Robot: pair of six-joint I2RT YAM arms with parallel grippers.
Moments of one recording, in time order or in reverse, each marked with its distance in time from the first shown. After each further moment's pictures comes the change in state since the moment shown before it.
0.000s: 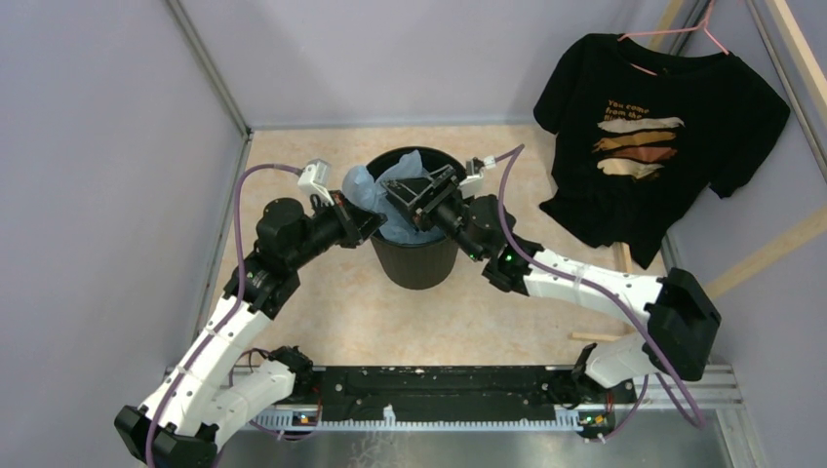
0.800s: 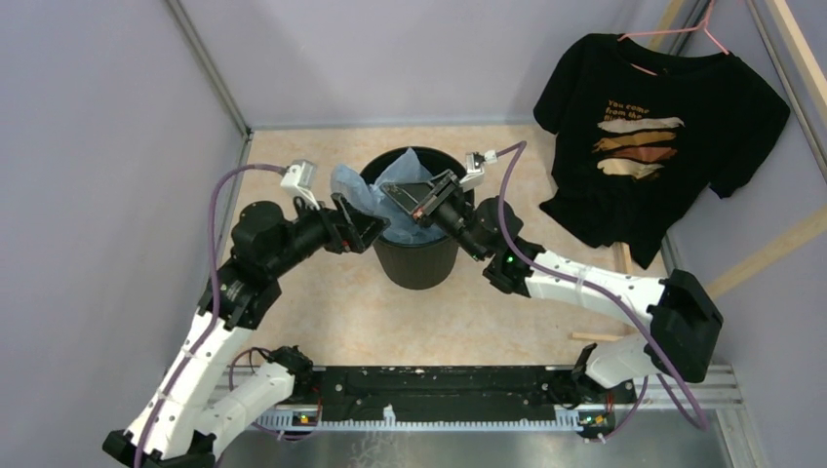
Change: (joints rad) left arm 0.000 -0.065 0.087 -0.144 0.003 0.084; right arm 0.006 0.019 0.003 0.091 -0.039 -0.114
